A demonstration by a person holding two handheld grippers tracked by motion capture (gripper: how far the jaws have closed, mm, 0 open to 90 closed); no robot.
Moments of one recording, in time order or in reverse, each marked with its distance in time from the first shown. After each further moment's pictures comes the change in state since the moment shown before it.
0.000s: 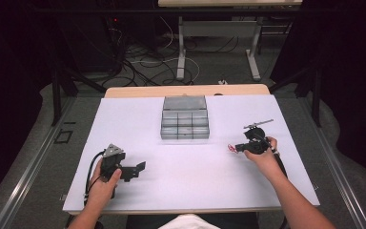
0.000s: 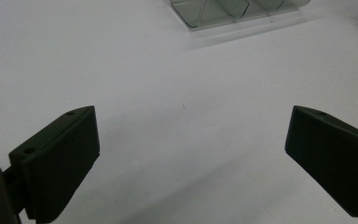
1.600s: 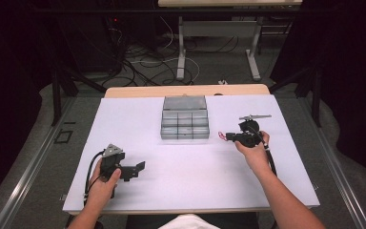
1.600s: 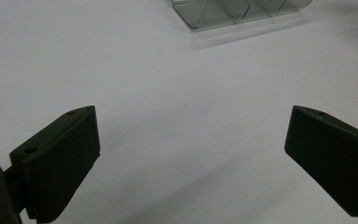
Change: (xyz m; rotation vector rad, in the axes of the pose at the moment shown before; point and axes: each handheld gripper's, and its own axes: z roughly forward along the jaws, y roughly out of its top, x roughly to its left) left arm 0.001 0.000 0.000 -0.005 -0.003 0.000; right arm 0.024 0.024 0.001 -0.201 0.052 0.063
